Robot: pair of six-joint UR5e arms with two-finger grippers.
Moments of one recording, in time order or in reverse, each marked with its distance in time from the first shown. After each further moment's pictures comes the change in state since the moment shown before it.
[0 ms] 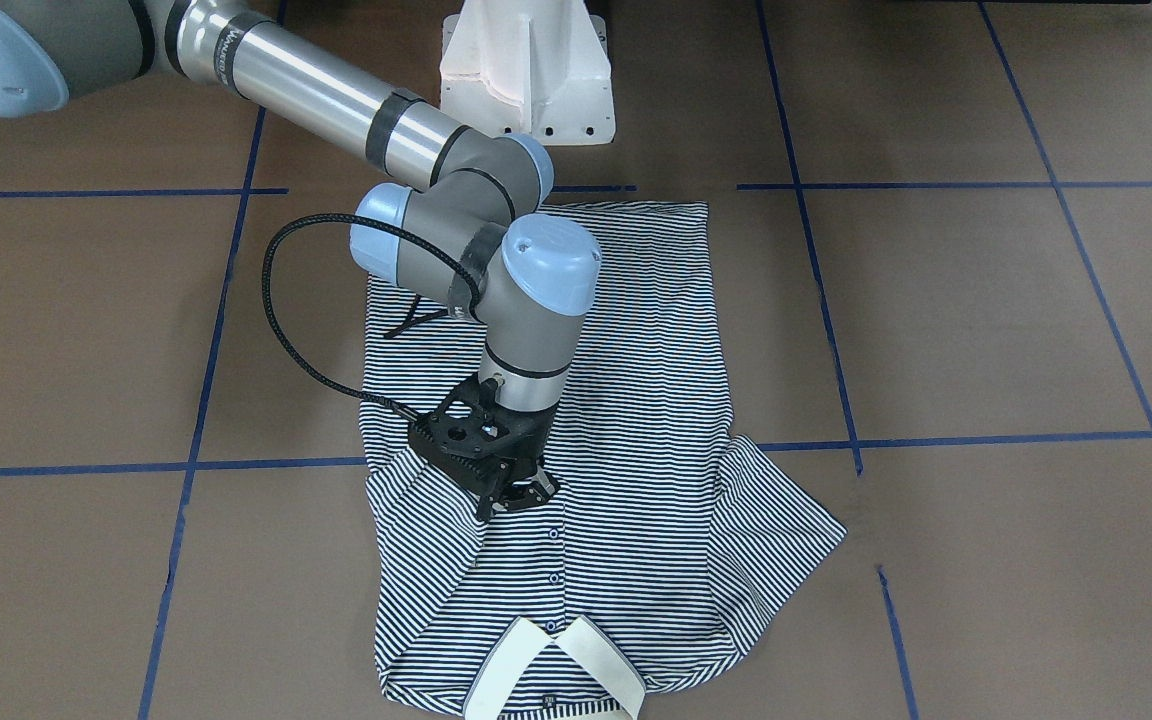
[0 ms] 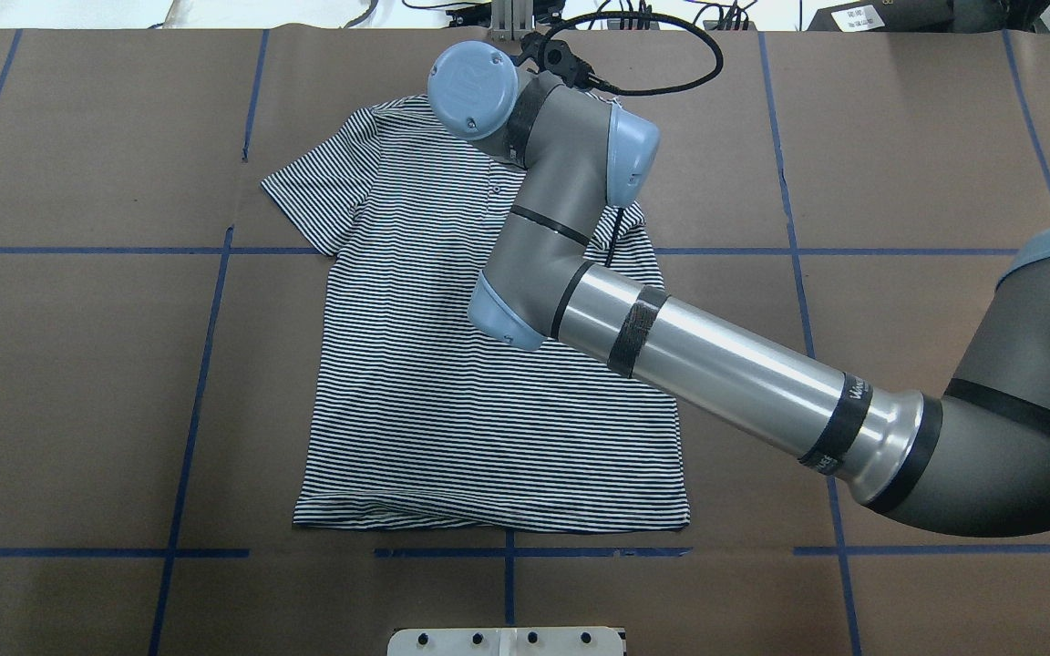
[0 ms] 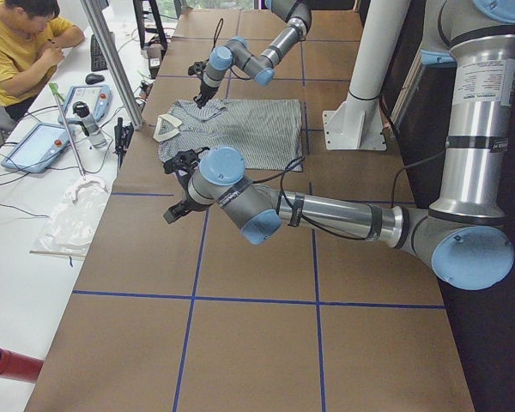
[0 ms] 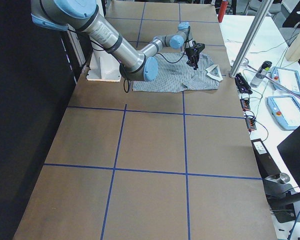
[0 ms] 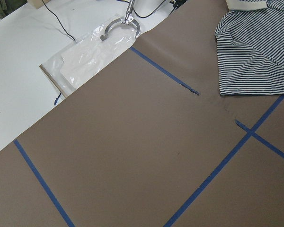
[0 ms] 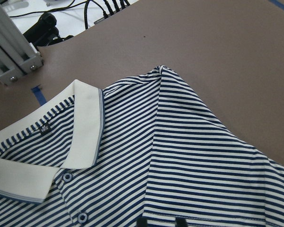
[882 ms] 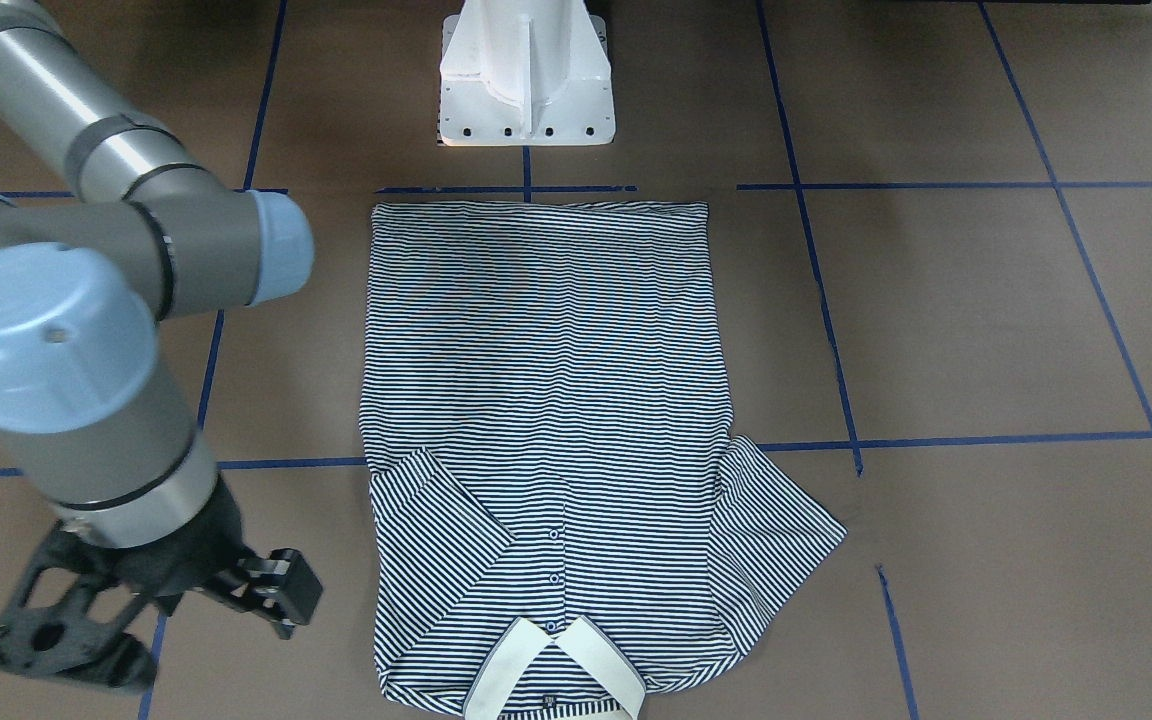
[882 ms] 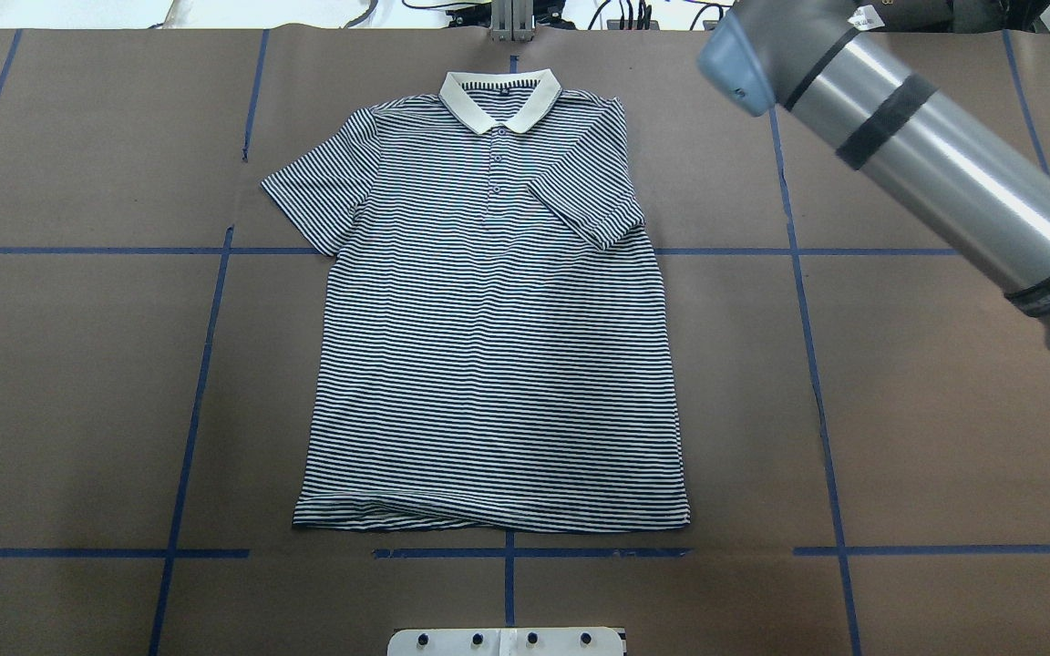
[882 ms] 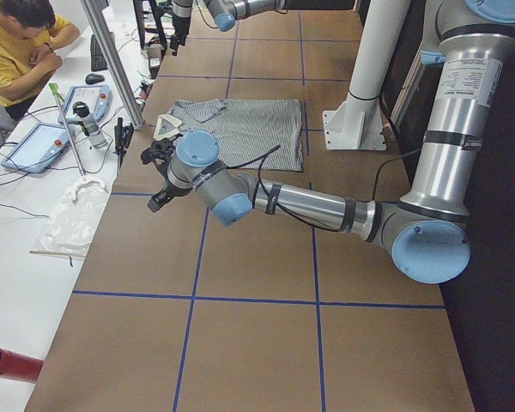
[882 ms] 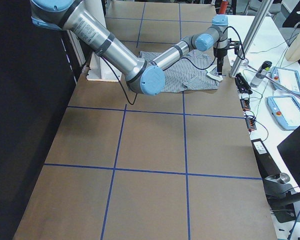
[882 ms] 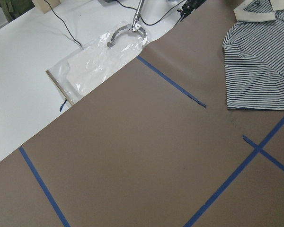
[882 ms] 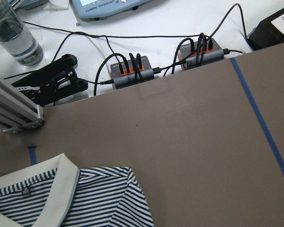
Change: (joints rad) left arm 0.082 -0.155 0.086 0.012 0.069 -0.270; right arm 0.429 -0.201 0.207 -0.005 0.509 -0.744
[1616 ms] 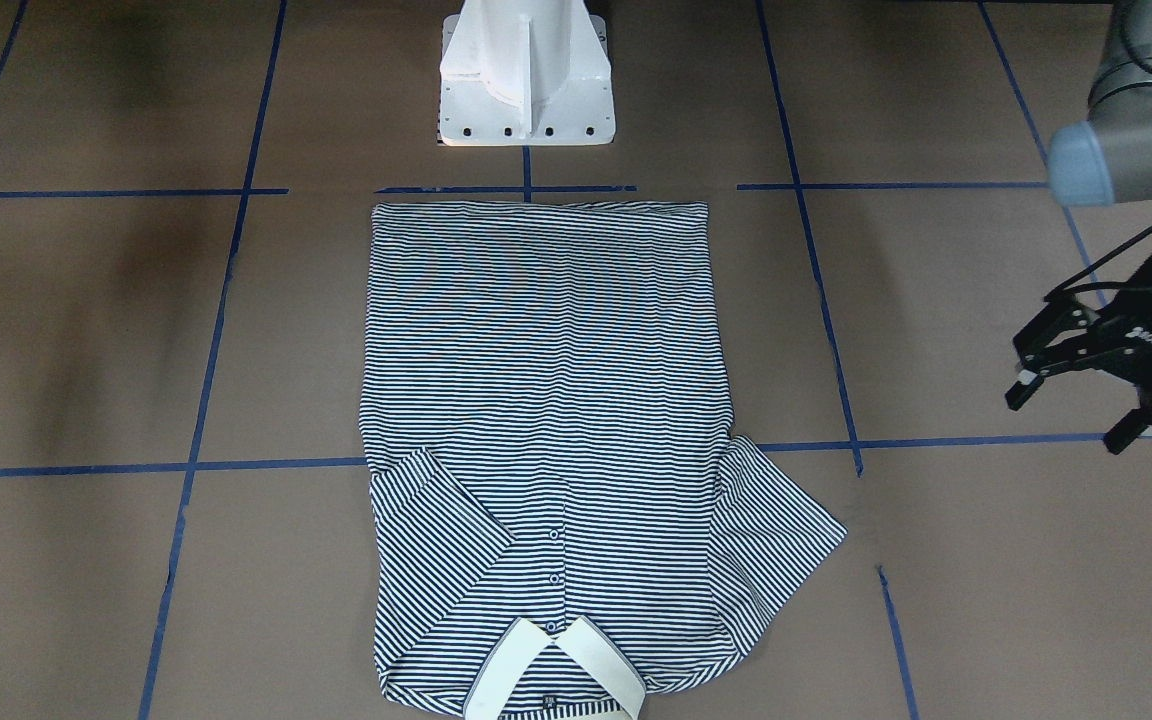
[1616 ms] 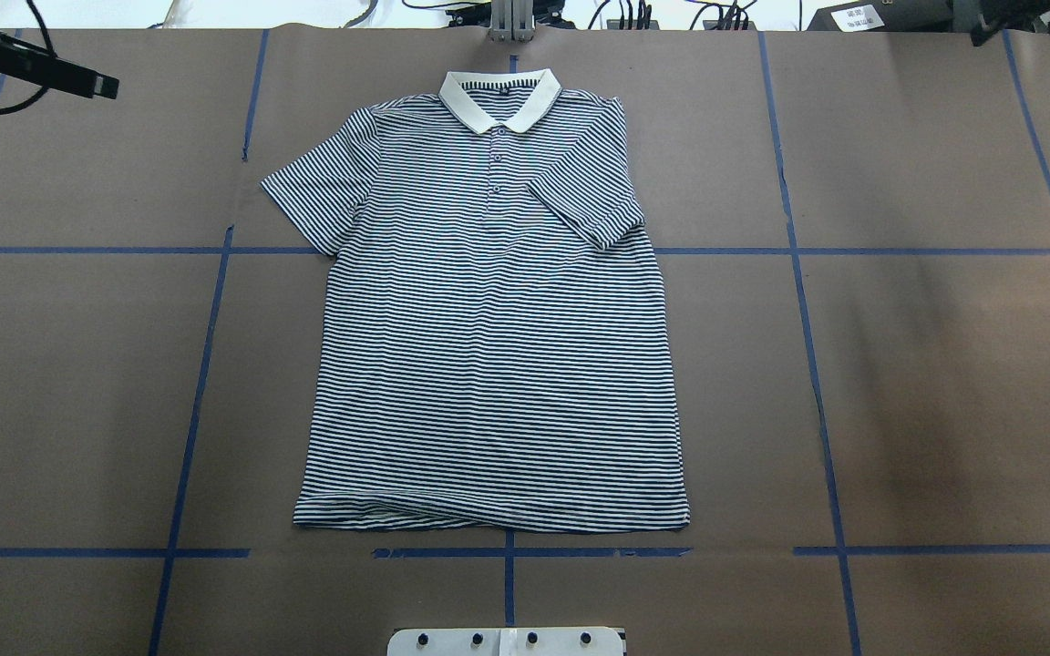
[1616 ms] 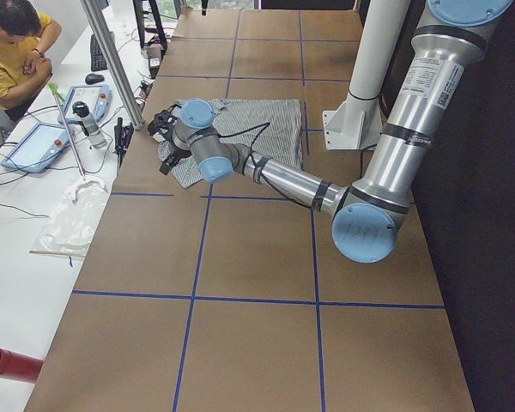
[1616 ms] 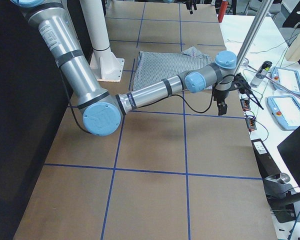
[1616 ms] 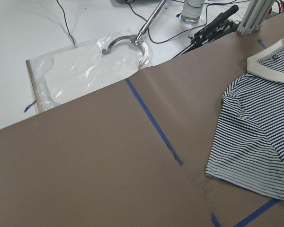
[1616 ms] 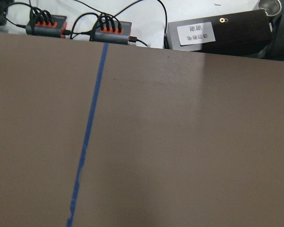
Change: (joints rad) left arm 0.287 -0.156 -0.005 -0.007 0.228 -0.432; right arm 0.308 -0.486 0.266 -0.002 0.281 -0.652
